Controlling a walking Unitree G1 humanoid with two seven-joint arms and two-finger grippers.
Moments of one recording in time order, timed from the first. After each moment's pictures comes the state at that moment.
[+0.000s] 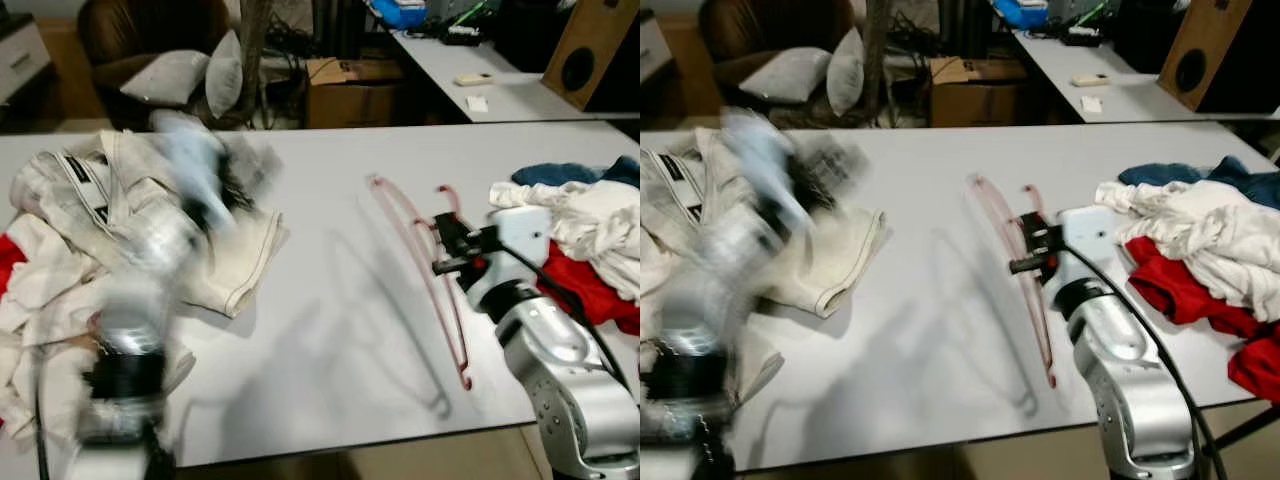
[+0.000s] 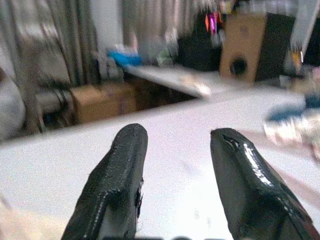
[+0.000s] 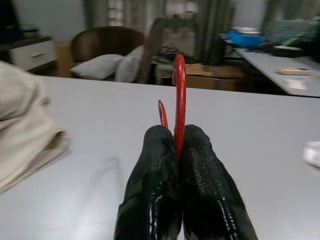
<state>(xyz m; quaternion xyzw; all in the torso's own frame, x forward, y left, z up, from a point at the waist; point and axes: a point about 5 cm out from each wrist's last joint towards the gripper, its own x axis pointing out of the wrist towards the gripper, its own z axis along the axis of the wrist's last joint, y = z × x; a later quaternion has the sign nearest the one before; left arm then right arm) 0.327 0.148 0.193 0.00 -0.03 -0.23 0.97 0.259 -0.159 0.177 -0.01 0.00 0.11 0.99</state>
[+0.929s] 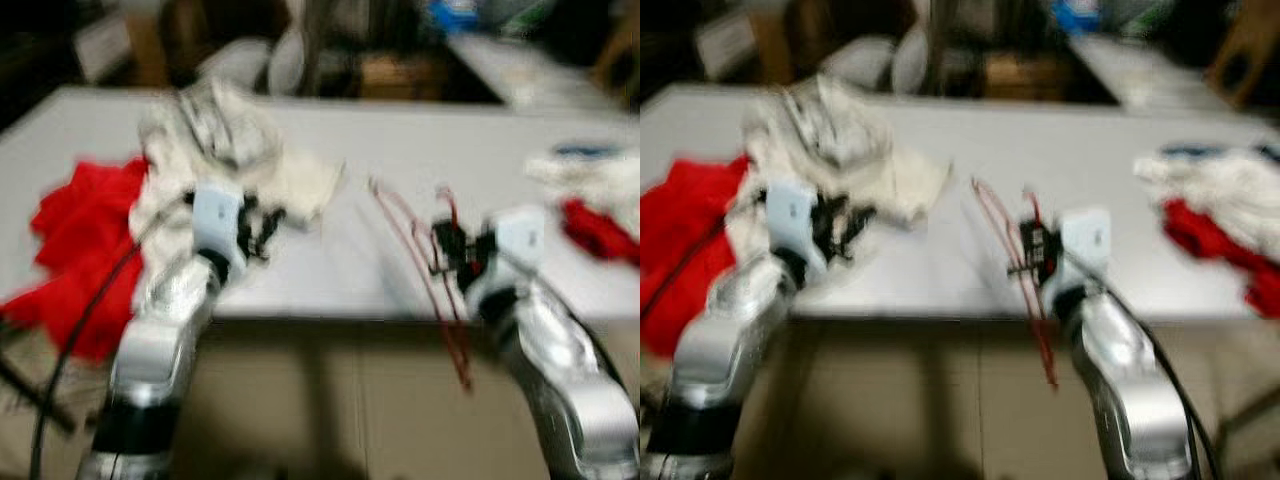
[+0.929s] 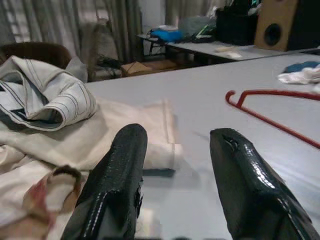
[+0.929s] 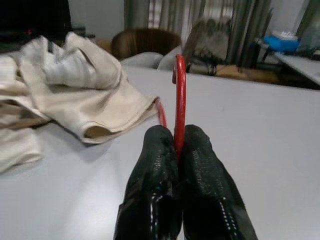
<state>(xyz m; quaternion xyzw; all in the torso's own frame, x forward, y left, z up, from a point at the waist) 0.308 0.145 0.173 0.04 -0.01 -0.19 0.98 0.258 -0.156 0.175 -0.01 0.00 0.12 0.99</state>
